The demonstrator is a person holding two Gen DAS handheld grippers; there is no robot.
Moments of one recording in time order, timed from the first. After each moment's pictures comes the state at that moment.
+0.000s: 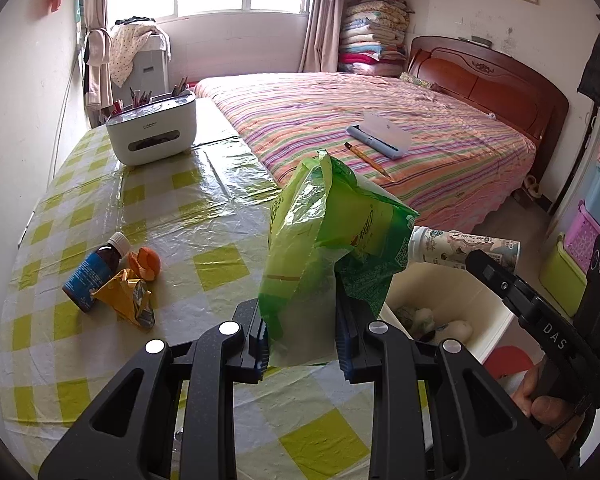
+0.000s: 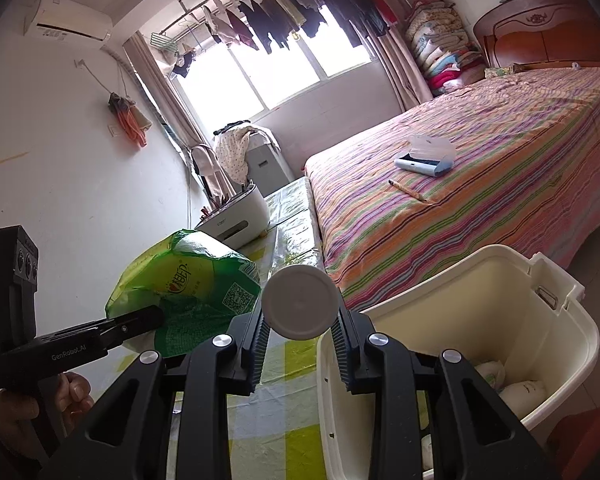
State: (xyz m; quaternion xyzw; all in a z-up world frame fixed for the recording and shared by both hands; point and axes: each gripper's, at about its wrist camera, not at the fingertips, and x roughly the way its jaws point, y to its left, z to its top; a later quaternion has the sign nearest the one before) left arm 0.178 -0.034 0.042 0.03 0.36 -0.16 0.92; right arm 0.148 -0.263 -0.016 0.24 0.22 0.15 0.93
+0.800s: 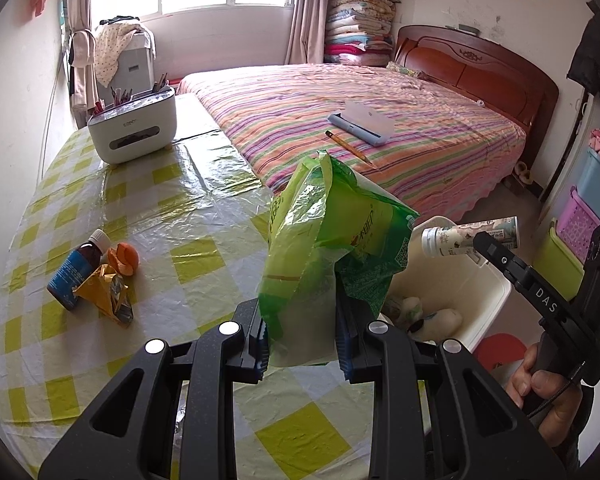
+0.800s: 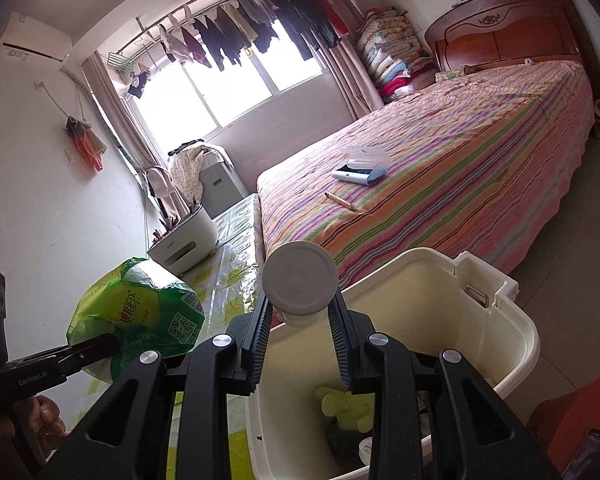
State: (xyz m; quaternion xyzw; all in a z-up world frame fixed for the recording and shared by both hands) left arm 0.177 -0.051 0.035 0.04 0.37 -0.17 0.91; right arm 0.144 -0.306 -0.032 0.26 0.22 0.07 0.94
